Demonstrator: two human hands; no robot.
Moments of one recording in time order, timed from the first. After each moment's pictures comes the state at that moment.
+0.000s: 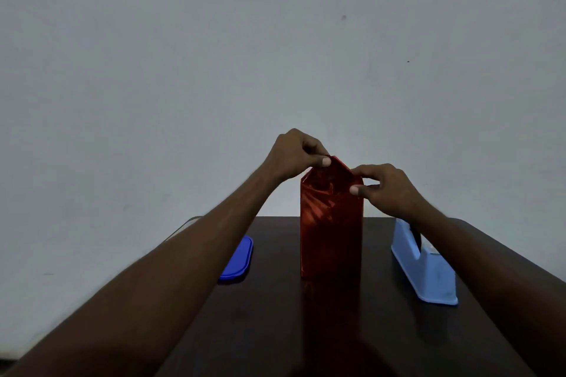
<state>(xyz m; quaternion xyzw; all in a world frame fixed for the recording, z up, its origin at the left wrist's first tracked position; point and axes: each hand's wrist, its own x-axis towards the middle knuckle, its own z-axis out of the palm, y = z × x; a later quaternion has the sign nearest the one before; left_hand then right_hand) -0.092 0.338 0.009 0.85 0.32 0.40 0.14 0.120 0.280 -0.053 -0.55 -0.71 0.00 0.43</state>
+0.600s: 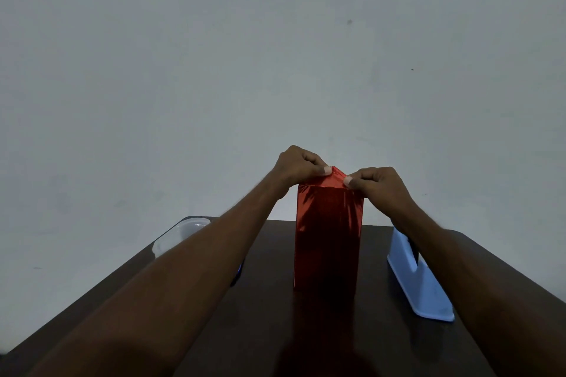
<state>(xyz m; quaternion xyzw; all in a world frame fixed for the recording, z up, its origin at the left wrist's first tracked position) -0.070 0.370 -0.010 0.76 0.38 0.43 0.31 0.120 0.301 -0.051 -0.52 -0.65 0.12 0.54</state>
